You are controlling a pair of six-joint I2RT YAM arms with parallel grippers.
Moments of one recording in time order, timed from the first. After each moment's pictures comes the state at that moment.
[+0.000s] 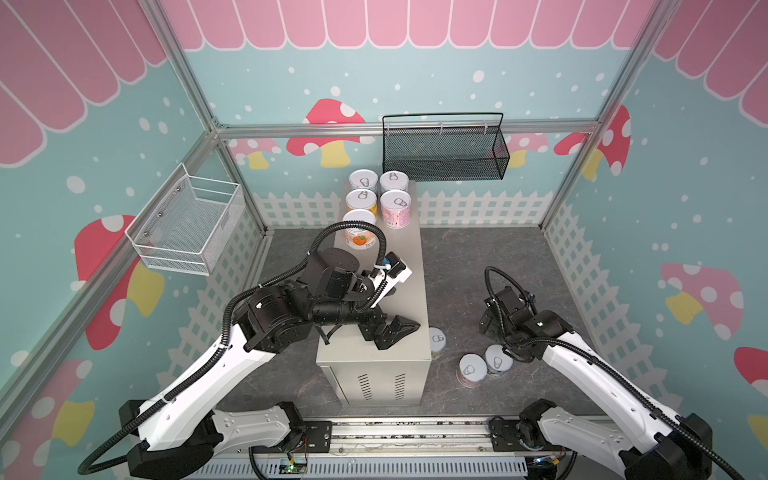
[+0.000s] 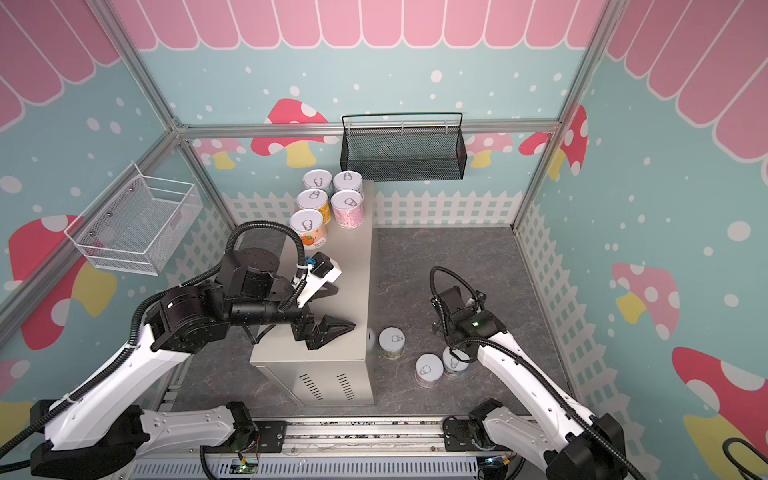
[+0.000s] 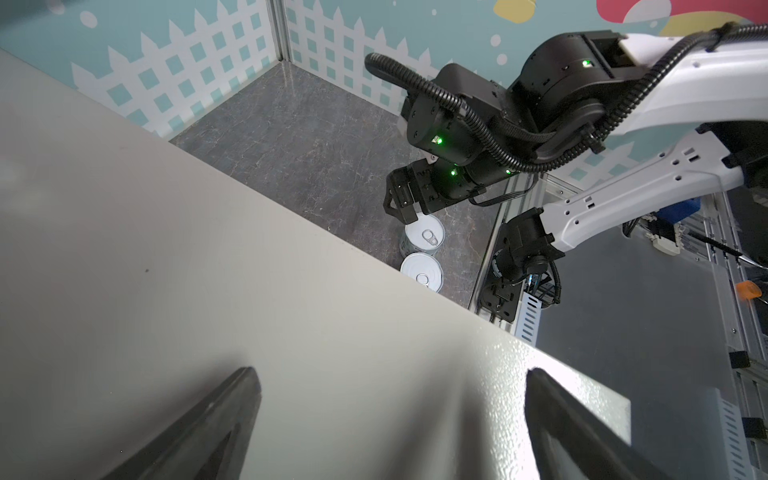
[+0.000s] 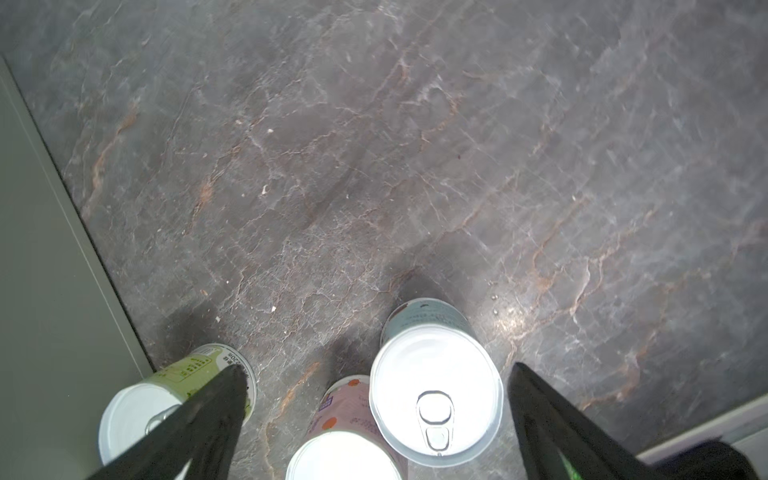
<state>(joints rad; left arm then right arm) -0.88 1.17 1.58 -0.98 0.26 0.00 0.48 1.01 0.84 -1.02 0.32 1.03</state>
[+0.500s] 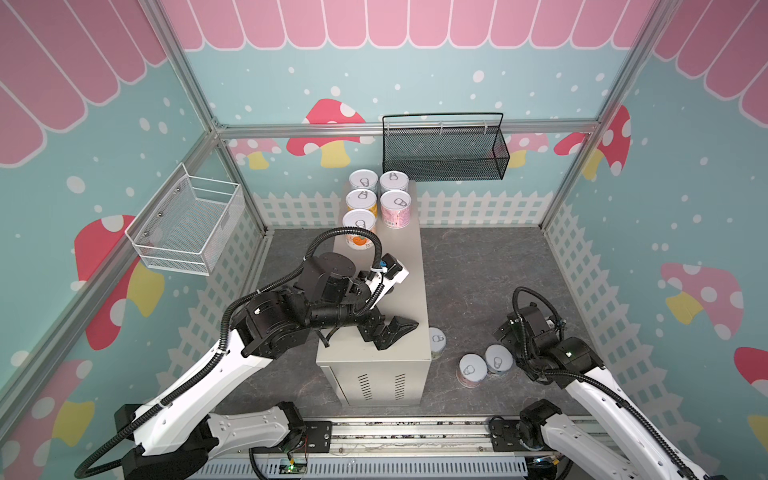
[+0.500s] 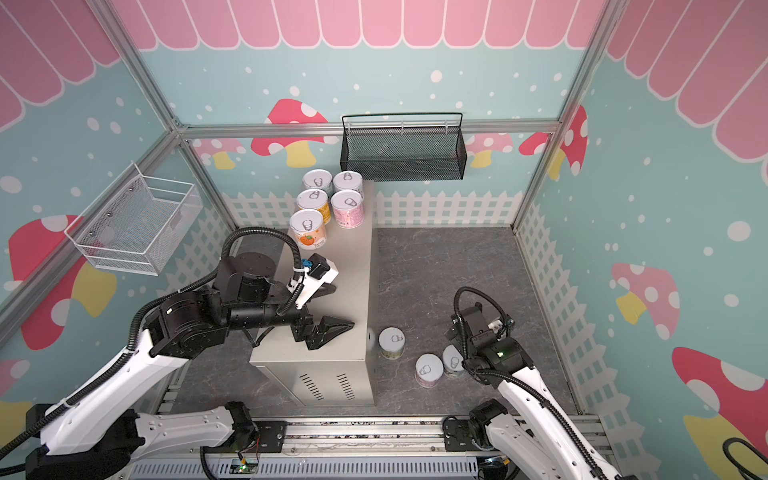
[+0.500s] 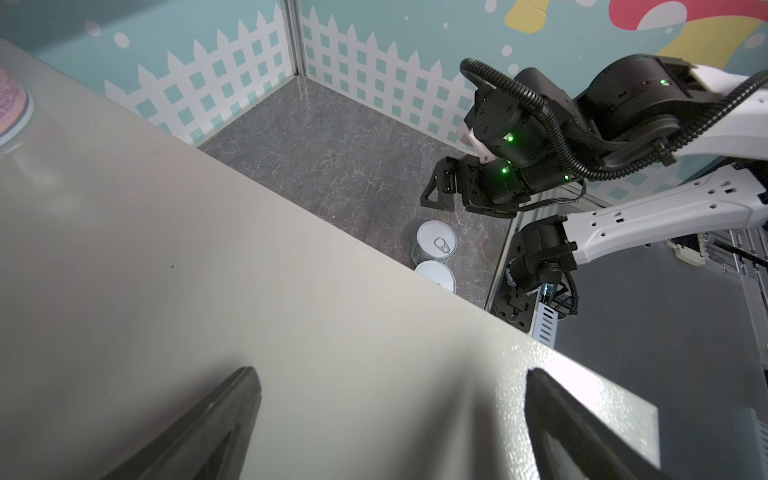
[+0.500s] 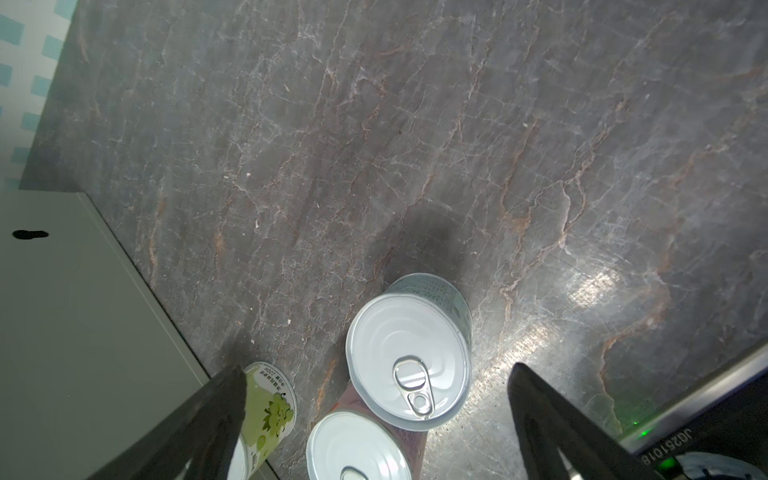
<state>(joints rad) -0.89 1.13 1.51 -0.92 0.22 0.00 0.43 0.79 0.73 -1.06 0.29 1.28</state>
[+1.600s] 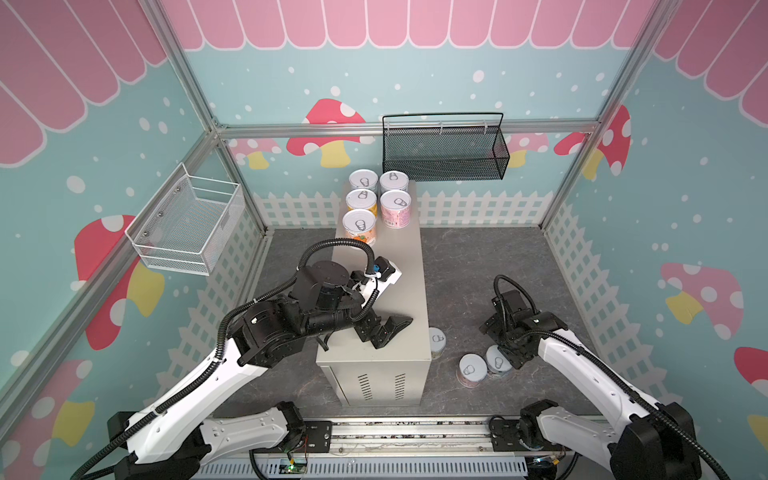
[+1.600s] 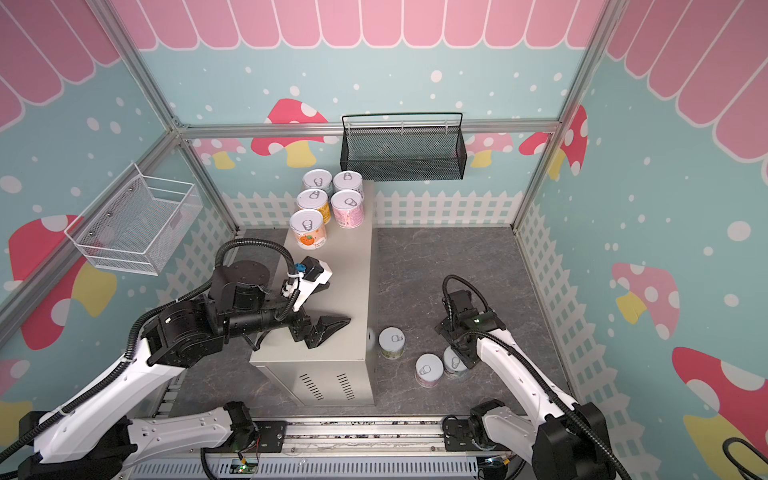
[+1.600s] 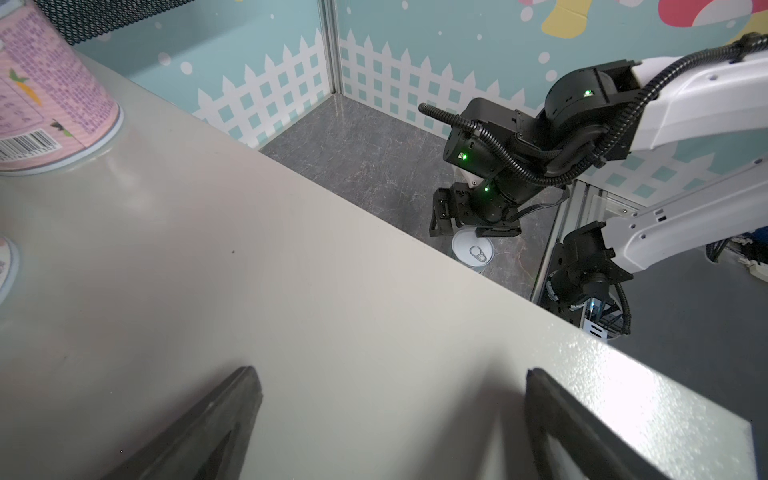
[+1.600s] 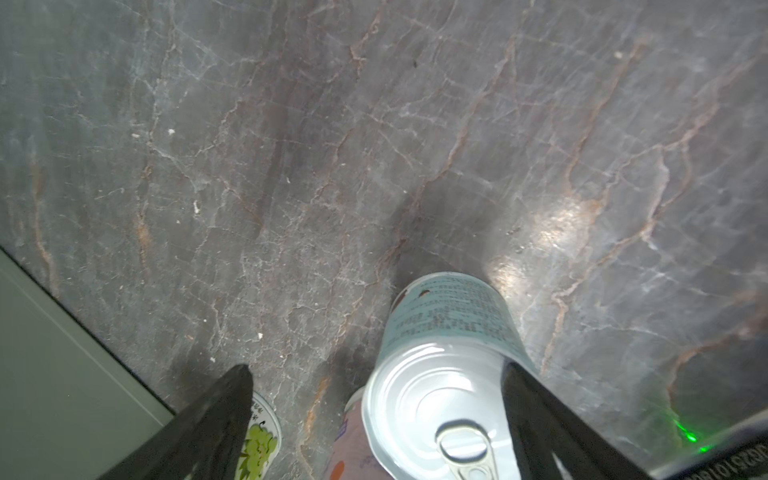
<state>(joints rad) -0.89 1.07 1.41 -0.83 0.12 0.03 0.33 1.09 0.75 -0.94 0.15 1.20</state>
